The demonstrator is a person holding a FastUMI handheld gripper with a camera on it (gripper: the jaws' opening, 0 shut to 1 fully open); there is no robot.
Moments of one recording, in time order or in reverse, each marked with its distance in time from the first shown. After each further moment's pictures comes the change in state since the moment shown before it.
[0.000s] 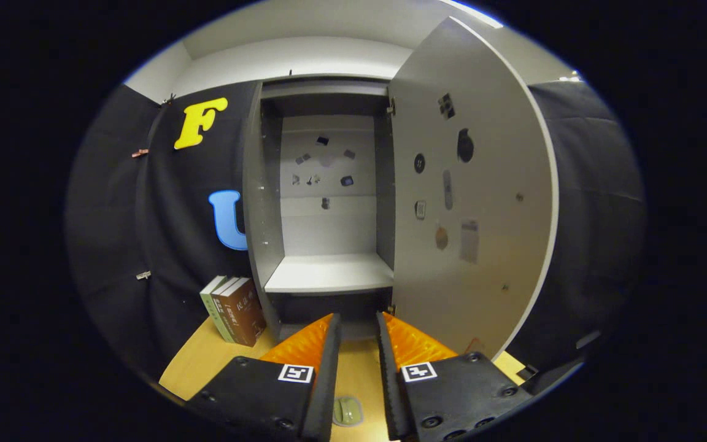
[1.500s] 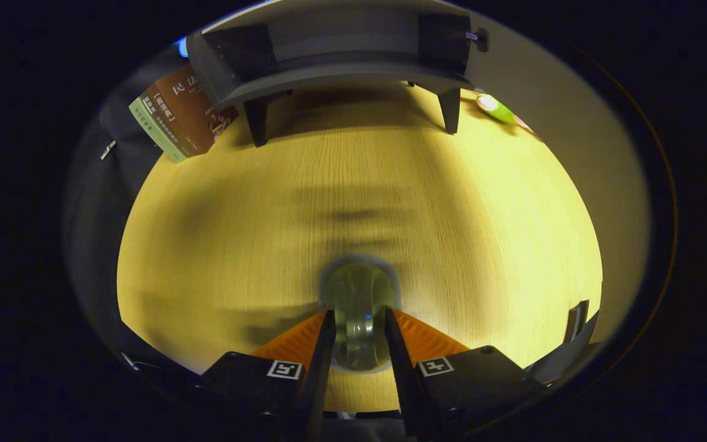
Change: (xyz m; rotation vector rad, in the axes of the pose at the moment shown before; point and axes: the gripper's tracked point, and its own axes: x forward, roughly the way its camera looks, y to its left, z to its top) arm 0.080 -0.007 -0.419 -0.066 0.990 0.068
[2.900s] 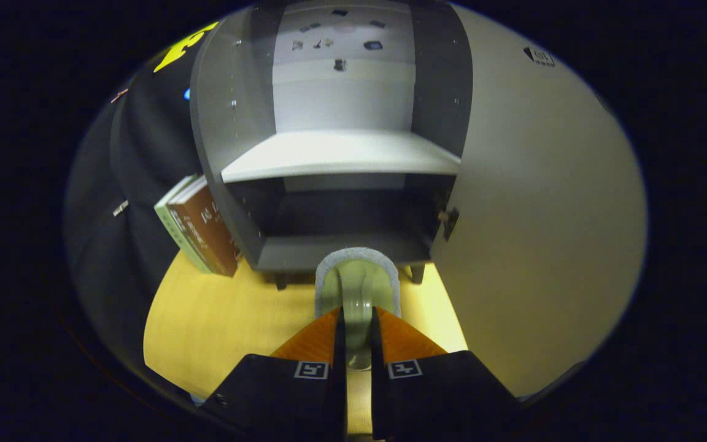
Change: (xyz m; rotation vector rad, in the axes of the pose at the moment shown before) arm -0.180 0.012 0.220 0.006 -0.538 -0.028
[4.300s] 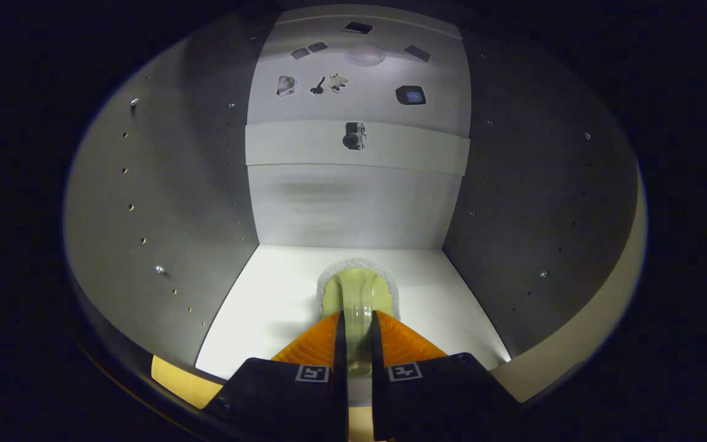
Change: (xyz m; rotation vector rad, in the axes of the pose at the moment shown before) arm 0.141 0.031 0.238 -0.044 -0.183 0.007
